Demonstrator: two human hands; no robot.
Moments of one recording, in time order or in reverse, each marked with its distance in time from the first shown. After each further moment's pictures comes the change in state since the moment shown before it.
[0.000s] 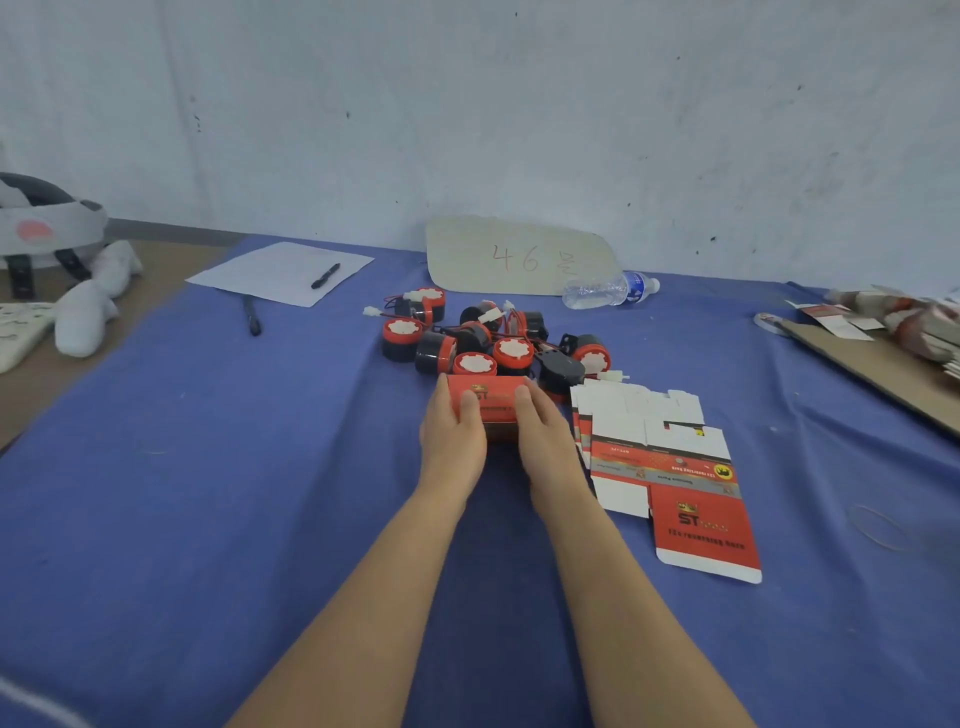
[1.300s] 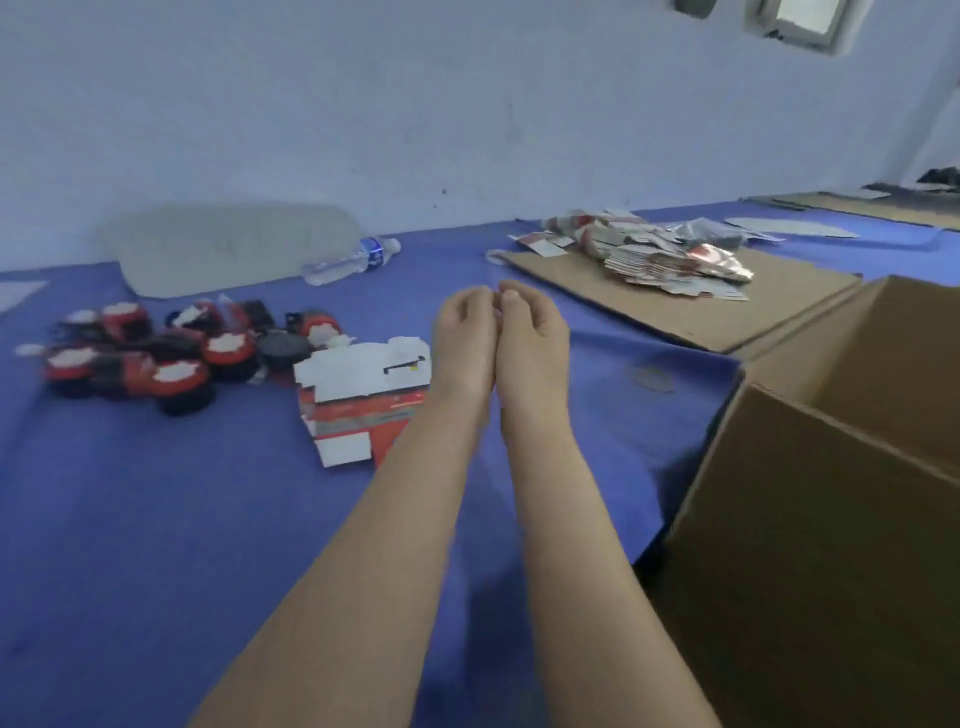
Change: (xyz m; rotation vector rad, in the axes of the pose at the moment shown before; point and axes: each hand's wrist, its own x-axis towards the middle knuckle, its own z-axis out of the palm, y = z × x) left_hand -0.144 0.121 0.189 -0.263 -0.605 0.024; right_hand -0.096 -0.071 -0.201 0.194 0.697 -0.239
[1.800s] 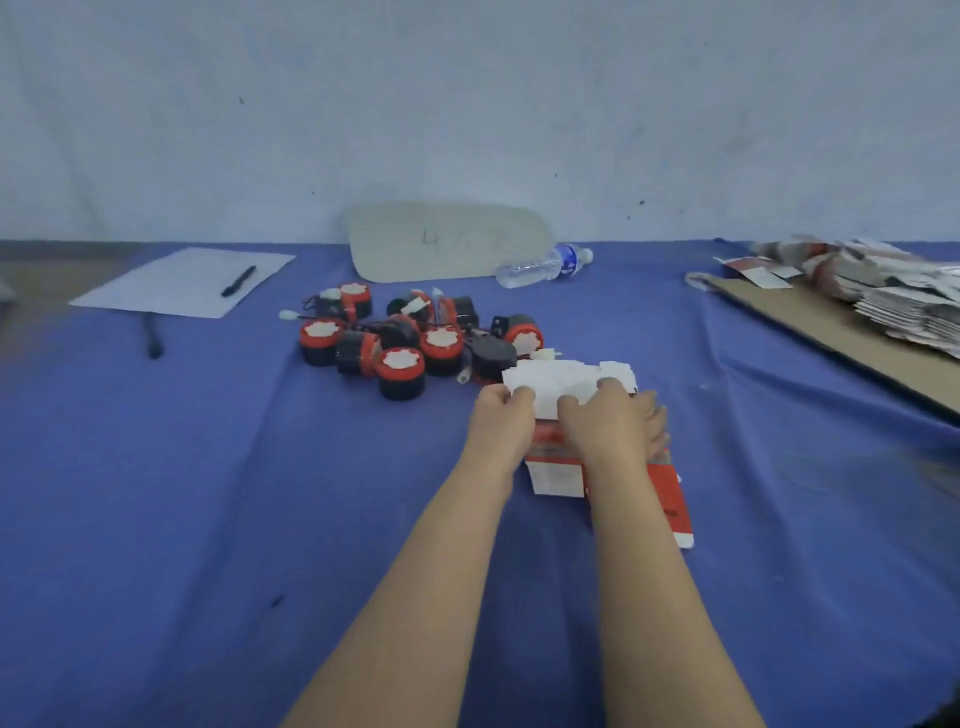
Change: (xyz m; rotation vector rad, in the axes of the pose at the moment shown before) left_hand 0.033 -0.046 -0.170 0.158 0.322 -0.282; right_hand 0.000 0.088 0.127 -1.034 -0.285 0.158
